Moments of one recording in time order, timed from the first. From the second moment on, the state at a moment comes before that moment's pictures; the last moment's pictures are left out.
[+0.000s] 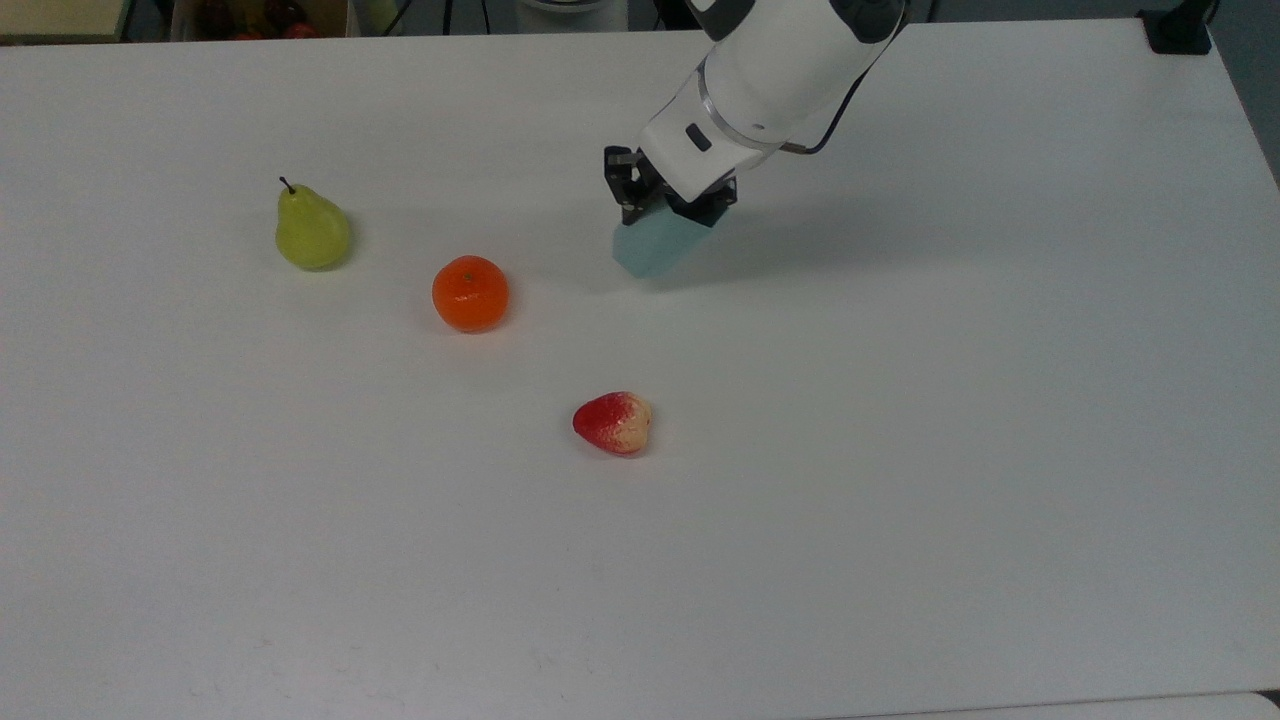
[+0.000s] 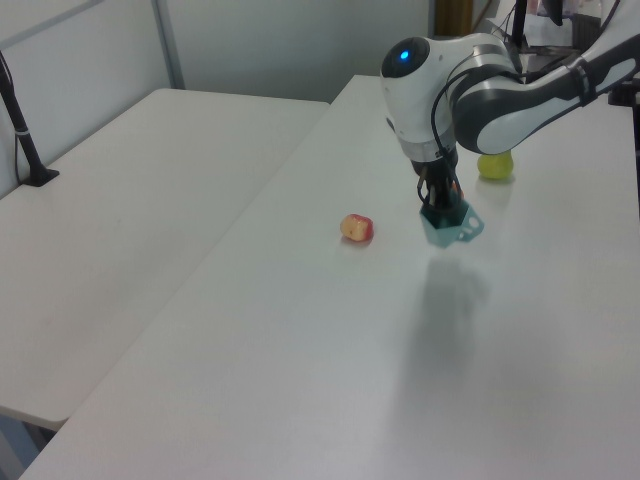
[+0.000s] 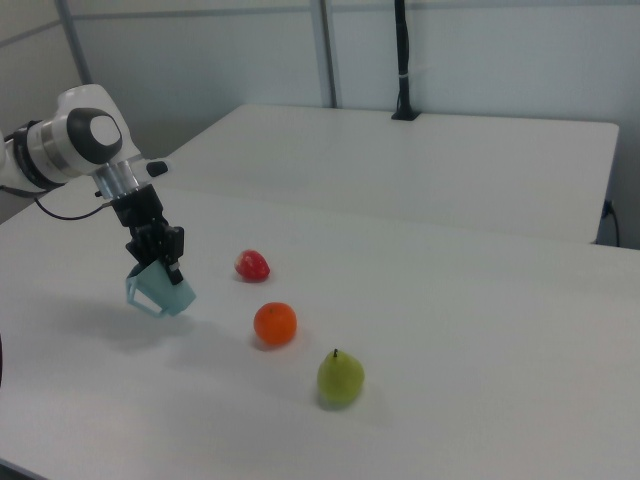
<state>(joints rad) 0.30 0.36 0.08 -1.63 -0.37 1.75 0.38</state>
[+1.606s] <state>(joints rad) 0.17 0.17 0.01 -1.63 -0.08 1.80 0.07</state>
